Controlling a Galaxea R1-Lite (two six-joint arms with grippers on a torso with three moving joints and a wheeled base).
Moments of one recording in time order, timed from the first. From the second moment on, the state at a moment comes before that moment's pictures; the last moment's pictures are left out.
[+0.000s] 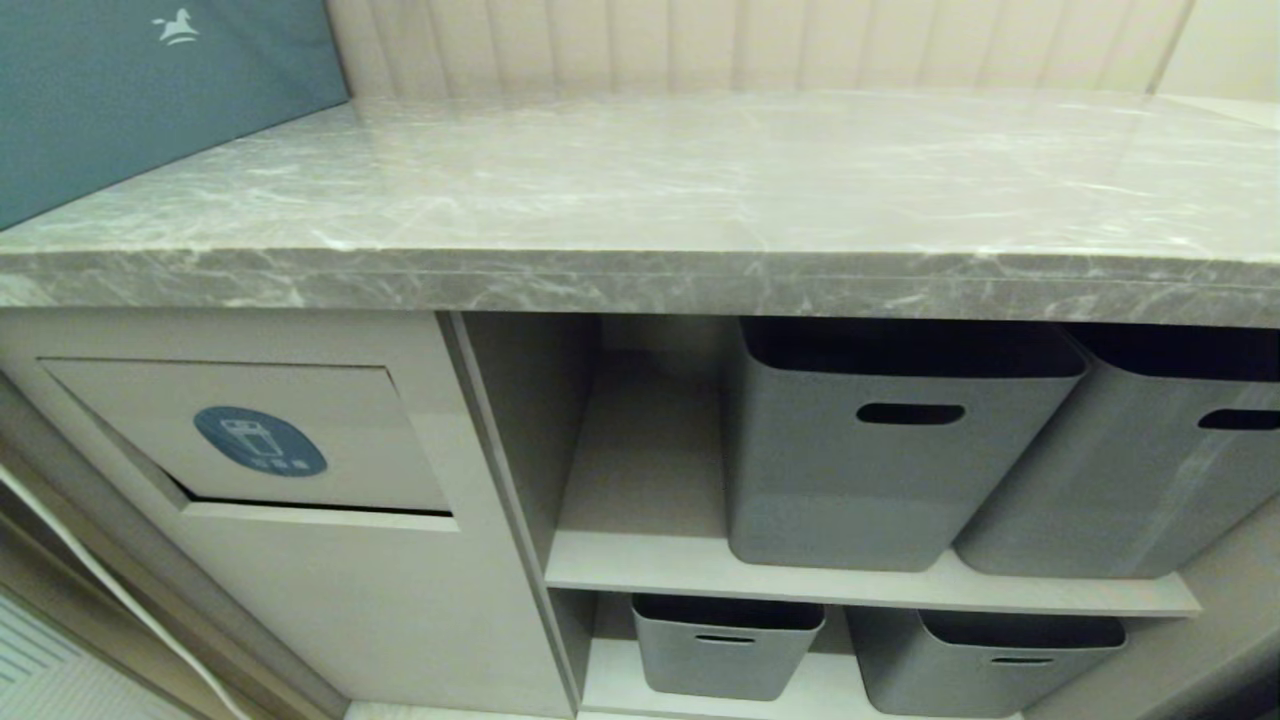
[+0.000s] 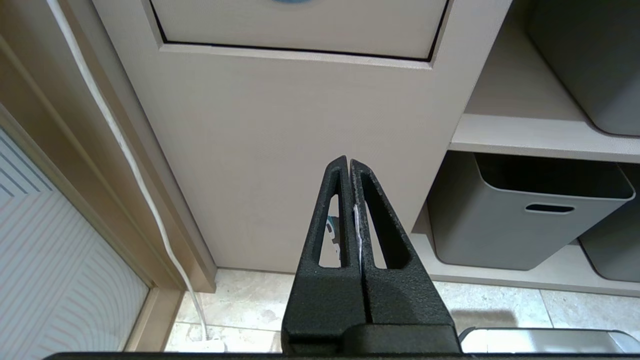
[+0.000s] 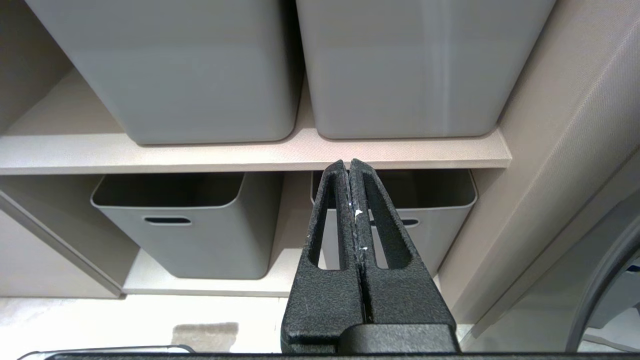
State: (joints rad) left arm 0.00 0.00 0.00 -0.01 0.00 -0.02; right arm 0.00 0.00 0.00 -0.01 -0.05 0.06
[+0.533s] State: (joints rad) left arm 0.00 0.06 -0.14 0.00 -0.07 -0.12; right arm 0.00 0.00 0.00 -0.01 -0.05 0.06
